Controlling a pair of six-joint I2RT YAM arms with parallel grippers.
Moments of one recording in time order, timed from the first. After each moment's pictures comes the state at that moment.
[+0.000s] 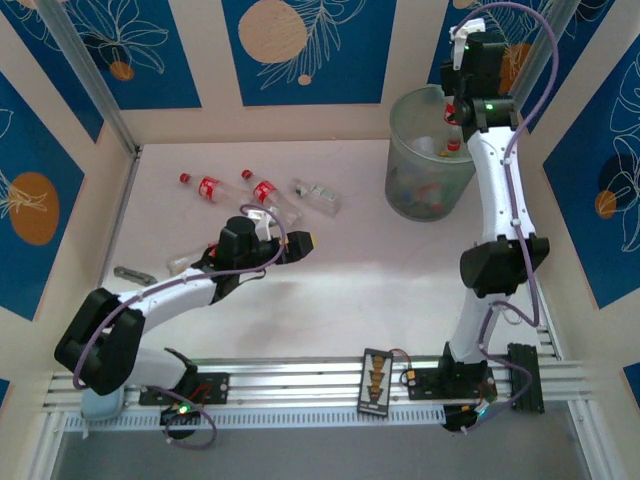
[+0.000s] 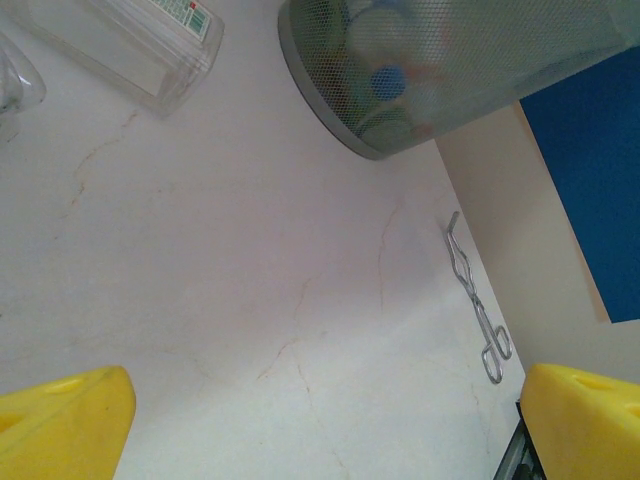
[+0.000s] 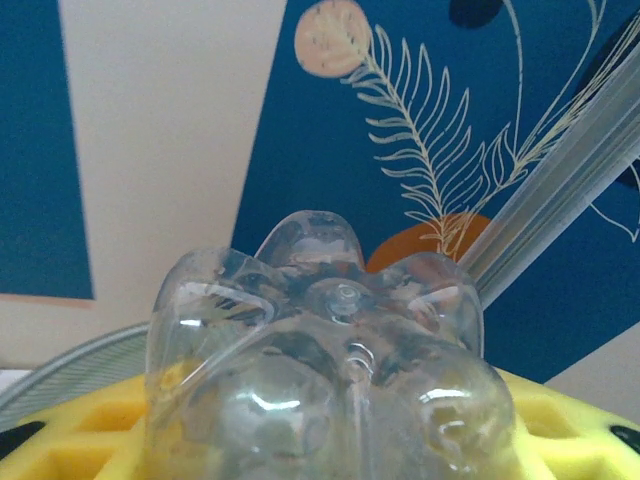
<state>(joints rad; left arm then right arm) -0.57 1.36 0.63 0.32 0.38 -0.76 0.06 1.95 2.31 -0.64 0.32 -0.27</state>
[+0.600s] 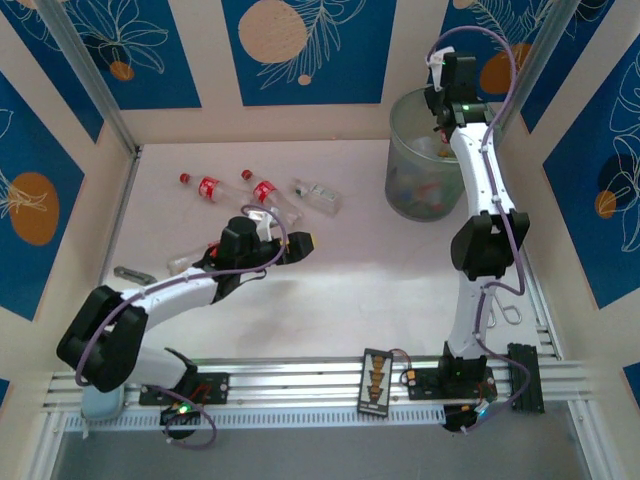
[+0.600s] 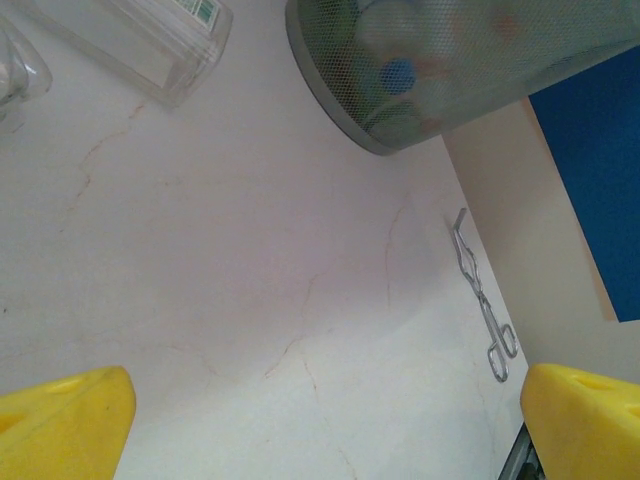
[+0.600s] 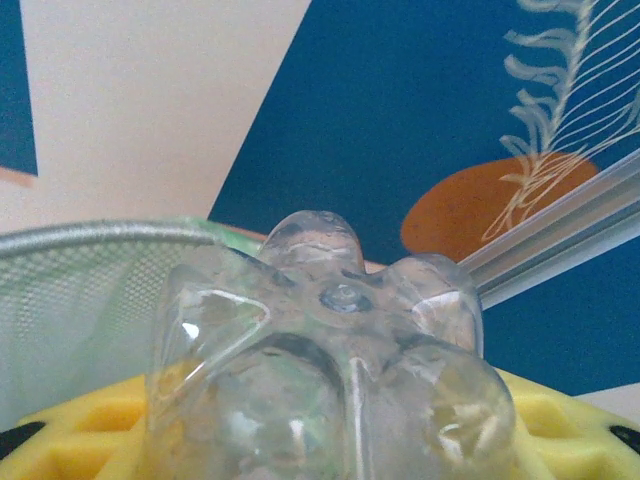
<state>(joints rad) -0.57 1.38 0.63 0.32 0.38 -0.76 0.05 2.12 2.29 -0.63 0.32 -0.40</state>
